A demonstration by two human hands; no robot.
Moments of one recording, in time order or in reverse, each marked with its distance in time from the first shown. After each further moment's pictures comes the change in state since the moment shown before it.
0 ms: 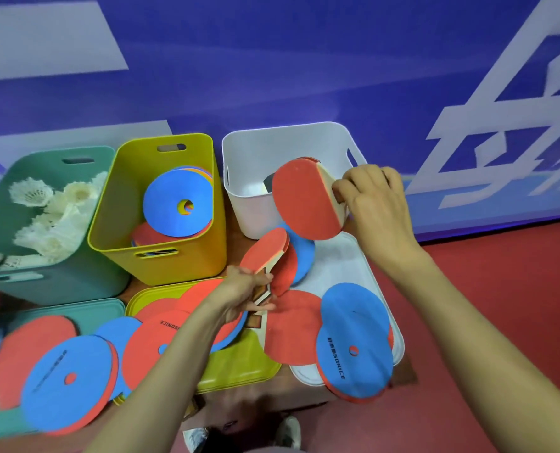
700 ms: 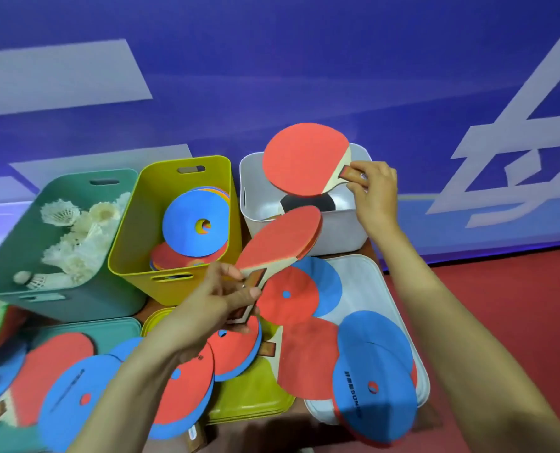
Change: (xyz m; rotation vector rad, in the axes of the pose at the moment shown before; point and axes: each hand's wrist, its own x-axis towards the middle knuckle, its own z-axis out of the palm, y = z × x) left_hand -0.089 0.055 -0.024 0.127 -0.015 0.339; right_hand 0.073 0.021 0.082 0.720 0.070 0.554
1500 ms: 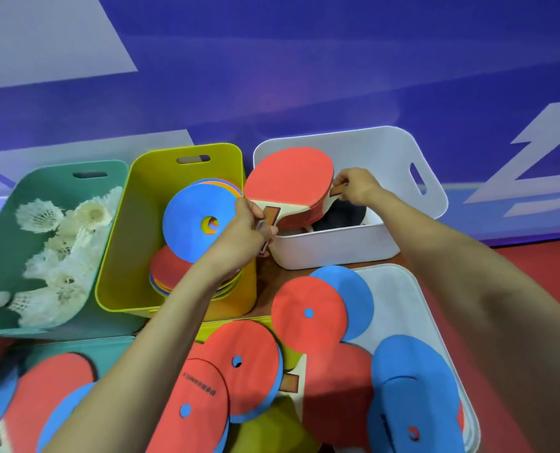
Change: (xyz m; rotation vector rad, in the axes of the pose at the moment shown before) left_hand 0.185 0.023 -0.035 0.389 0.172 0.134; right_hand 0.103 0.071 0.156 -0.263 -0.763 0.266
